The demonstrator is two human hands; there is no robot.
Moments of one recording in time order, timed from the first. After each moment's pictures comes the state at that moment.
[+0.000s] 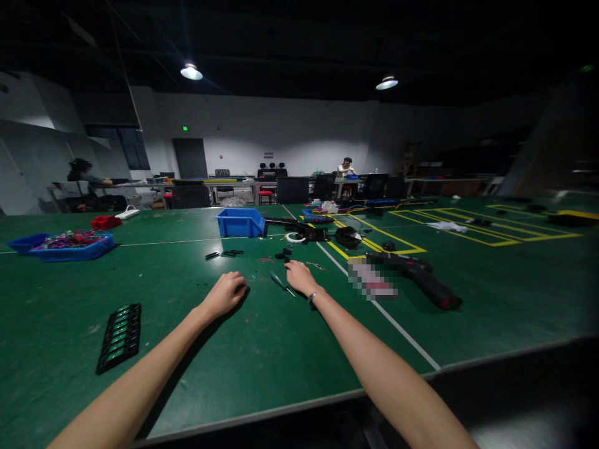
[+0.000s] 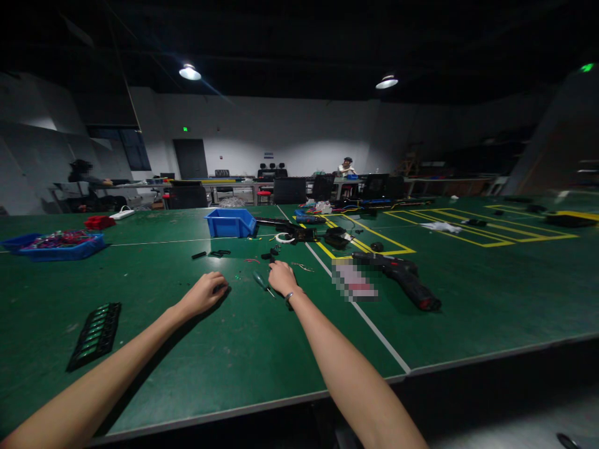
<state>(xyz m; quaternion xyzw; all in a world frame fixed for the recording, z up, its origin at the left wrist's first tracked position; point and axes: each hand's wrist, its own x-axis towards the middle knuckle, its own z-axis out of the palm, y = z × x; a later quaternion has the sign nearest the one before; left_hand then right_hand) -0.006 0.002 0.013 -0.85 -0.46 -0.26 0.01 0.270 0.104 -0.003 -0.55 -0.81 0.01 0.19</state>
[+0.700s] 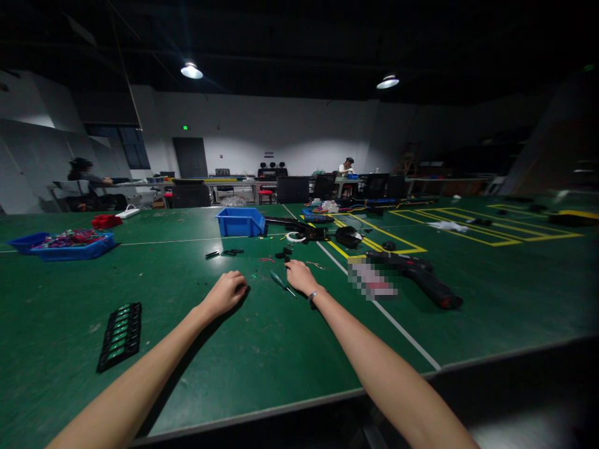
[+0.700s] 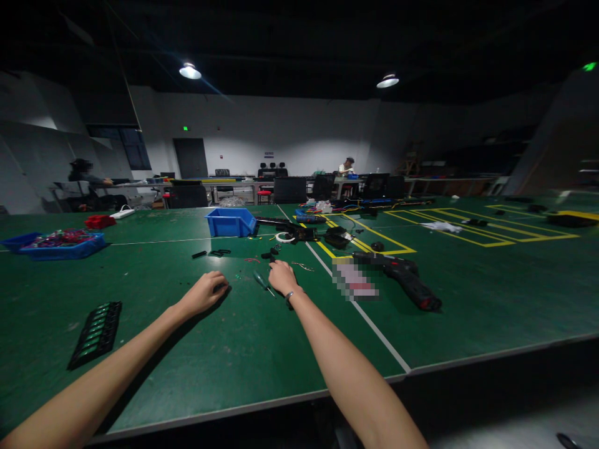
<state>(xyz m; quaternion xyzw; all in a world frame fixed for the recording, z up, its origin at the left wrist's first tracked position) -0.006 0.002 0.012 -0.85 -0.46 -0.27 0.00 0.269 0.102 0.000 -0.56 -0.81 0.01 0.18</state>
